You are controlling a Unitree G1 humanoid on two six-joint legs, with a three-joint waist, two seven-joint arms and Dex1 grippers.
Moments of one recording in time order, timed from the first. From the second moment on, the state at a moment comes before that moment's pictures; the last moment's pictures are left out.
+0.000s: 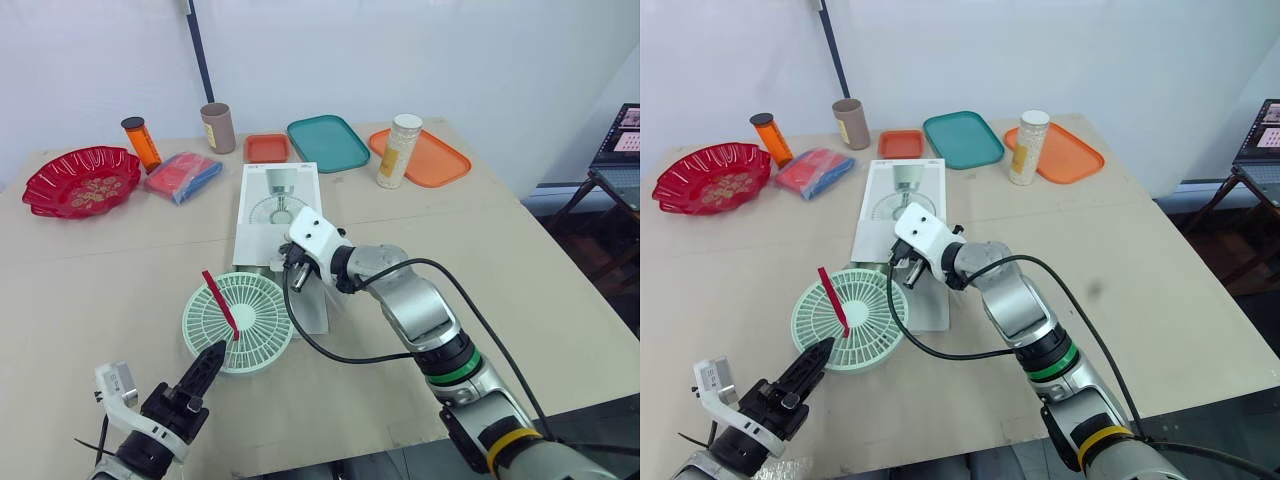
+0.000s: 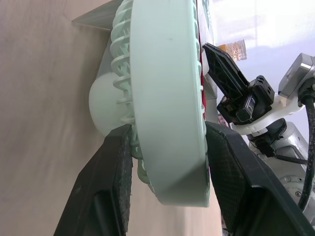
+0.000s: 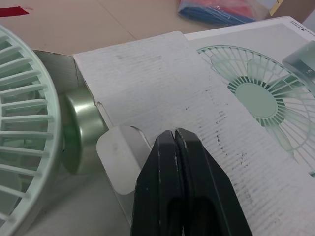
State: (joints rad) left arm 0.76 0.32 0.16 -0.85 -1.62 0.44 0.09; right arm -0.71 -0.21 0.40 -0.14 -0.07 0.76 0.63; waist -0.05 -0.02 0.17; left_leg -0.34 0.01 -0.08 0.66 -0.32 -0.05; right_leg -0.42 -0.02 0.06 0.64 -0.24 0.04
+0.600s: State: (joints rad) left arm 0.92 0.36 0.17 -0.90 -1.60 0.44 0.01; right arm -0.73 -0.19 0.42 -0.14 -0.05 0.78 0.62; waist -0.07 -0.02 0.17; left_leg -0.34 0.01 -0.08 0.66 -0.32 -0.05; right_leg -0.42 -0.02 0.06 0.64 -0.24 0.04
